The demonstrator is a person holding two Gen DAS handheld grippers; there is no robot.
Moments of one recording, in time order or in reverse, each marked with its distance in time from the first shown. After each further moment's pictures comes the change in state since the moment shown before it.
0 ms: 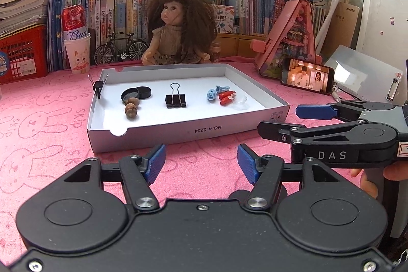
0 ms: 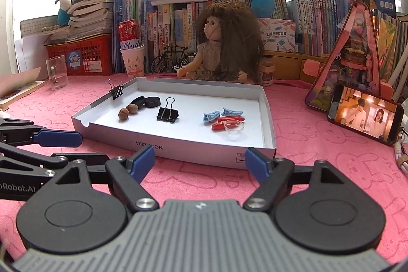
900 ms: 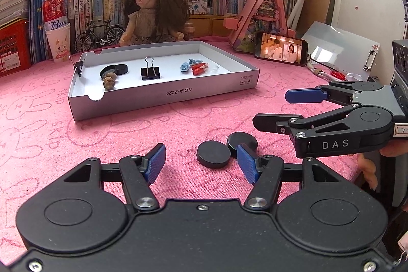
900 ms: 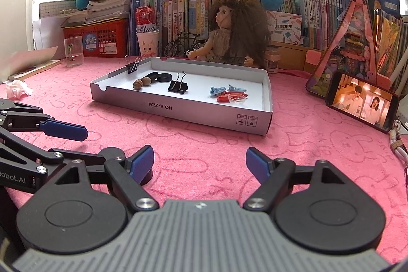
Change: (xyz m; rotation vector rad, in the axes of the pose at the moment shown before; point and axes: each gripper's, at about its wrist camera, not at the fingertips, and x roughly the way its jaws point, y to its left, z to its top) left arm -0.018 -0.018 -0.037 0.073 0.052 -0.077; right arm -0.033 -0.004 -0.034 -0.059 0.021 0.047
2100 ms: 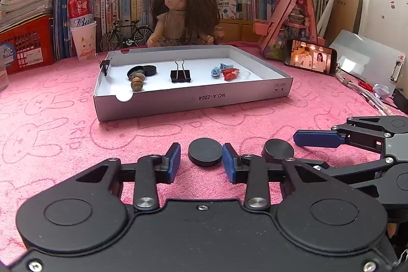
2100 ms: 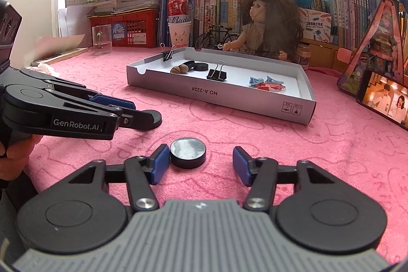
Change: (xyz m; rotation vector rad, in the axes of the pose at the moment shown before) left arm 0.012 0.017 0.002 -0.055 -0.024 0.117; right arm 0.002 0.036 -0.017 -0.054 0.005 0.093
